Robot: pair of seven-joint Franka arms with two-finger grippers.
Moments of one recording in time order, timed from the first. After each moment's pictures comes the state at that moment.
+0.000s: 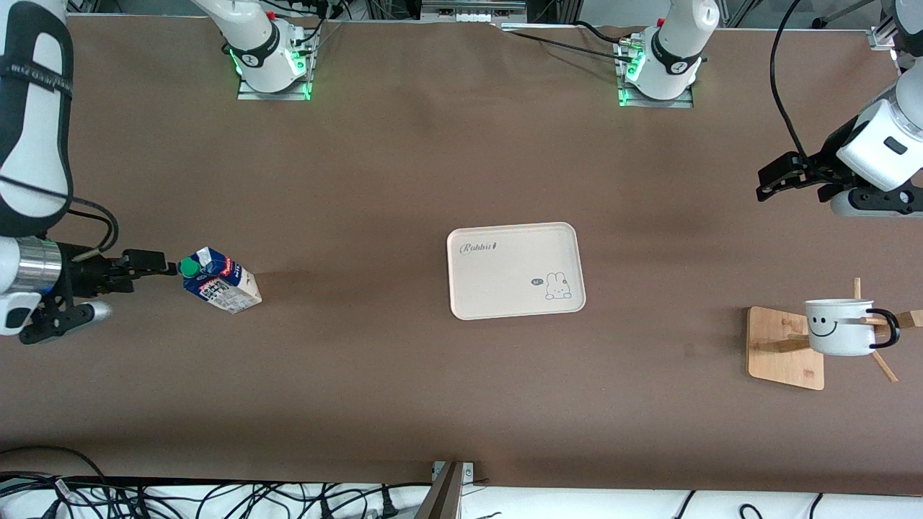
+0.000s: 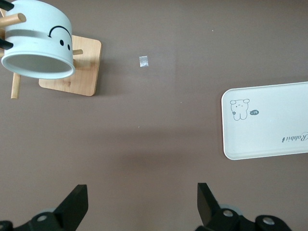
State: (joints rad) left arm -0.04 0.02 0.00 -1.64 -0.02 1.64 -0.05; right arm 0.09 0.54 -0.22 -1.20 0.25 1.56 -0.45
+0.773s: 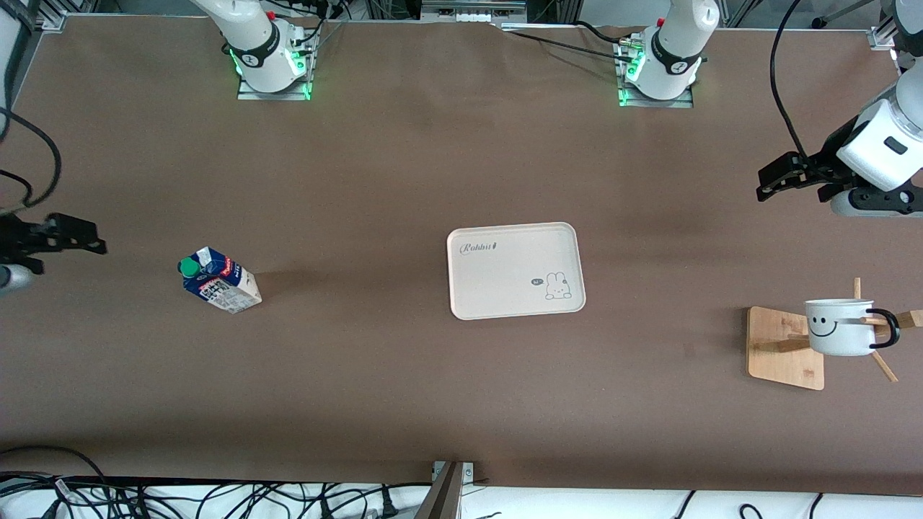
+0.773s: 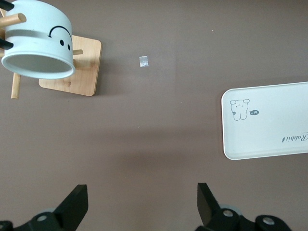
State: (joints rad) left arm -0.04 0.02 0.00 -1.64 -0.02 1.64 -0.05; right arm 0.09 0.44 -0.24 -1.05 0.06 1.43 -0.45
